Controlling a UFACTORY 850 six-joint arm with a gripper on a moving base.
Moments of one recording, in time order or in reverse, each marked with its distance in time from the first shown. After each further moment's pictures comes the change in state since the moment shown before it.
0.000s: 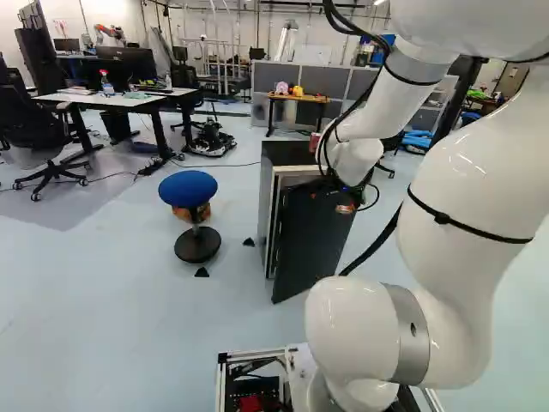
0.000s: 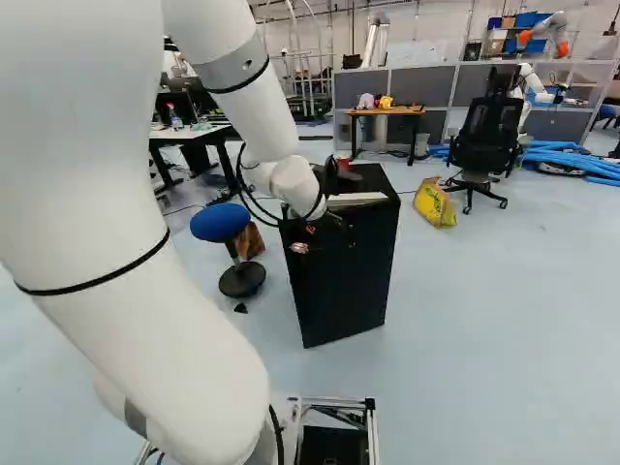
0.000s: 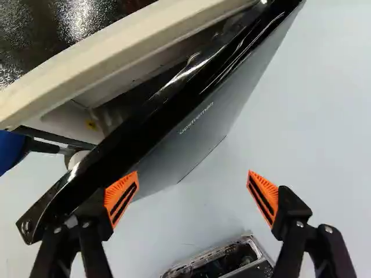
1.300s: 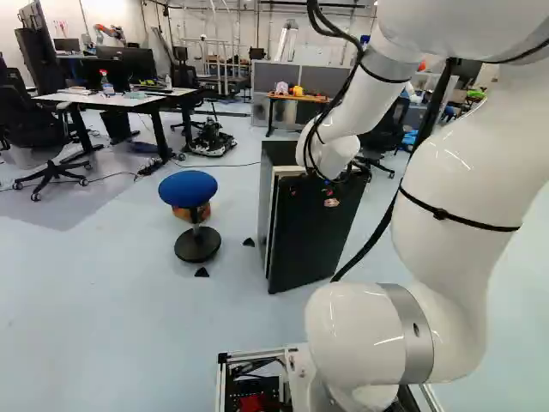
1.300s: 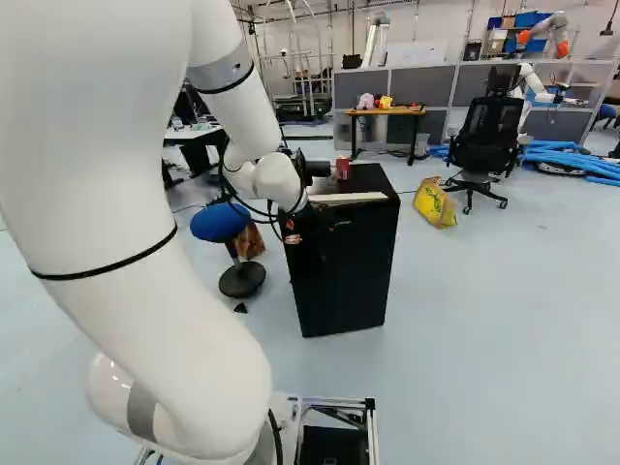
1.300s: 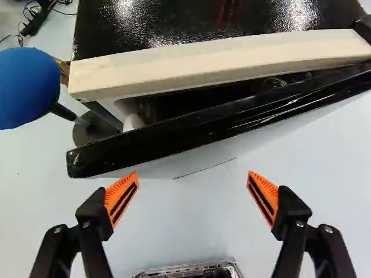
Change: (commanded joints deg) arm 7.8 -3.8 -4.1 -10.1 2.1 0.0
